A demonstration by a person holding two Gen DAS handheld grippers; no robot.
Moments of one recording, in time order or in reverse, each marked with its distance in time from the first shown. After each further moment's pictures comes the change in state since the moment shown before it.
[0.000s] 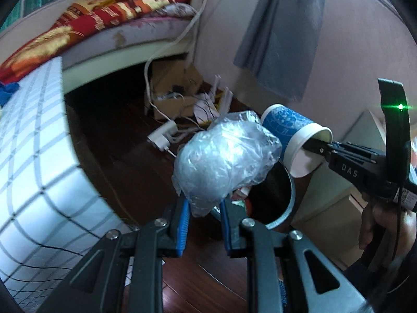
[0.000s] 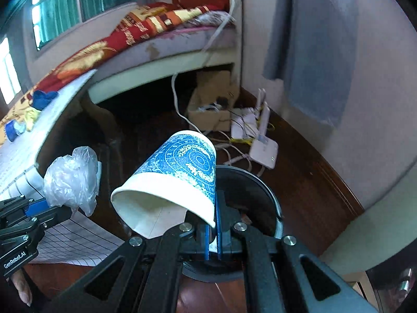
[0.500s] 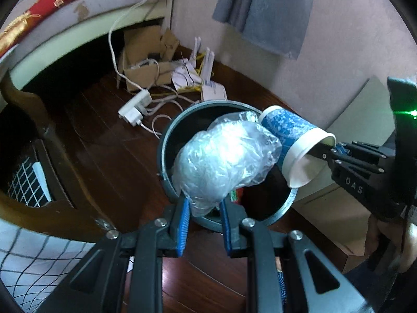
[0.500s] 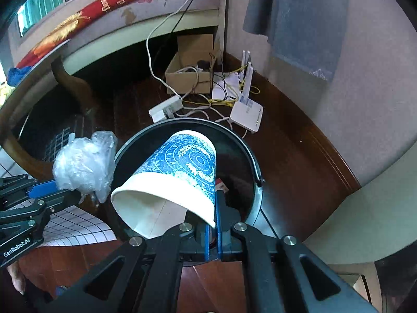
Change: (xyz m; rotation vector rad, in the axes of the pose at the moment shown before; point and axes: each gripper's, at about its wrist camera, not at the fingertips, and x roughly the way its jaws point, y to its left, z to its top) left arm 0.091 -0.033 0.000 0.055 0.177 -0.044; right arm 0.060 -0.046 -0.039 0.000 0.155 -0.059
